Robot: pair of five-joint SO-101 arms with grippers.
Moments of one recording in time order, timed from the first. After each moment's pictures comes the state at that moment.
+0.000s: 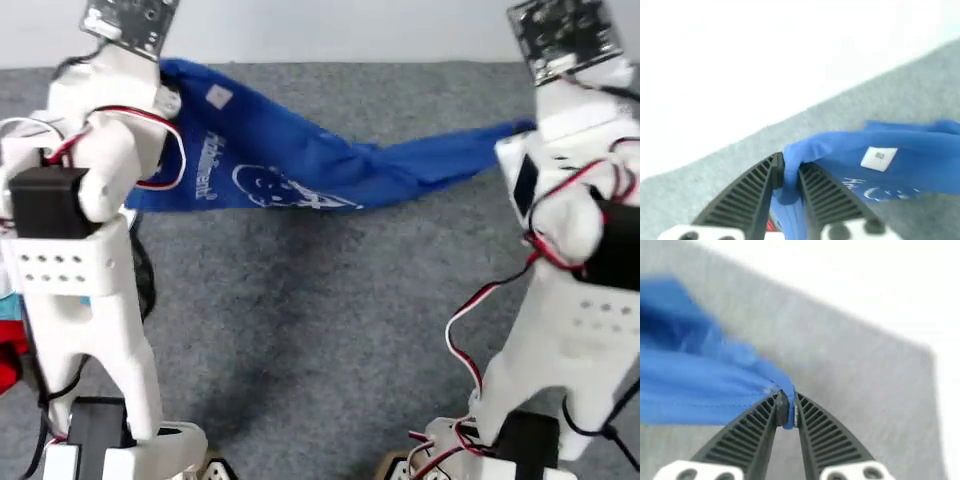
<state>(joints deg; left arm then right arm) -1.4 -9.2 -33.0 83.2 -14.5 5.9 -14.4 -43.0 95.9 27.6</state>
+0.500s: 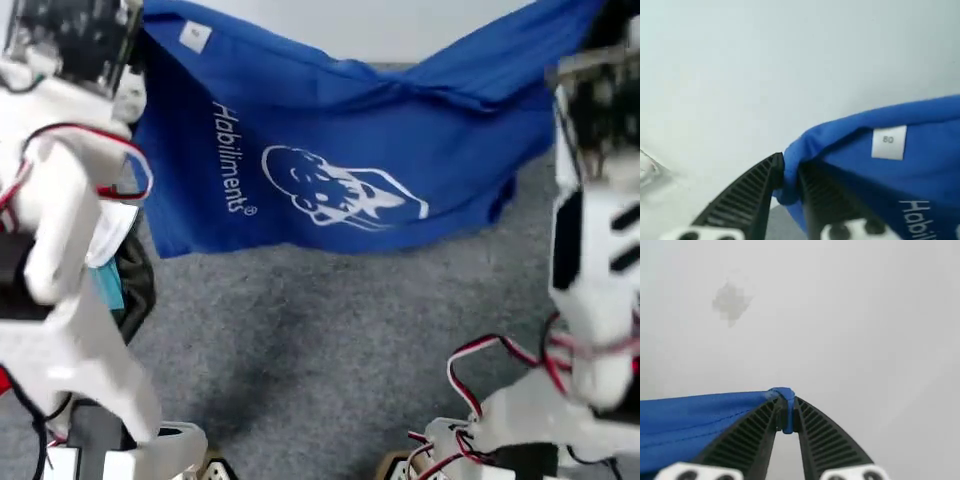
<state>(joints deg) -1.4 -9.5 -54.3 86.6 -21.2 5.8 -15.7 -65.1 75.6 35.8</state>
